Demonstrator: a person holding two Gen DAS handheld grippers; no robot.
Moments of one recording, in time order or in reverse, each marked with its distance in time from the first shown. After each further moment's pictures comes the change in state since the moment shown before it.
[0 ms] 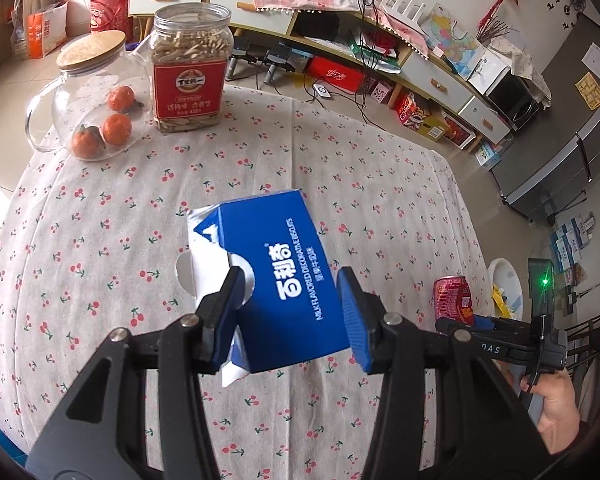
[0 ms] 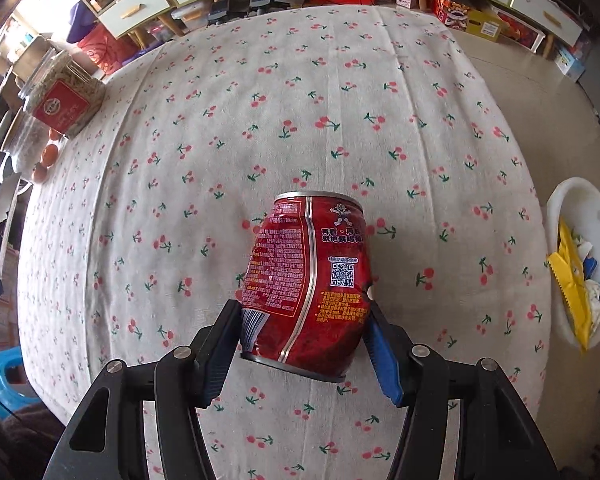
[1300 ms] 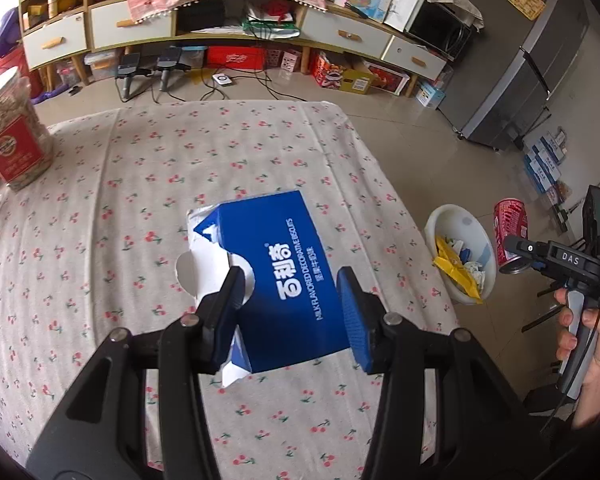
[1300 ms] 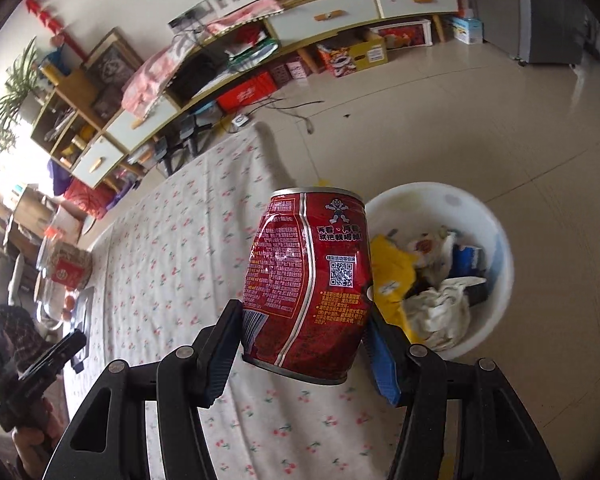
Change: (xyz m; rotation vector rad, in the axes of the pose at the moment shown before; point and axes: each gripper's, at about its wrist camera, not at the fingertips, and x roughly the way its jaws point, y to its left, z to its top) left arm 0.061 -0.179 -0.013 0.286 0.052 -0.104; right arm -0.119 -0.226 -0.035 0.367 -0.315 0.087
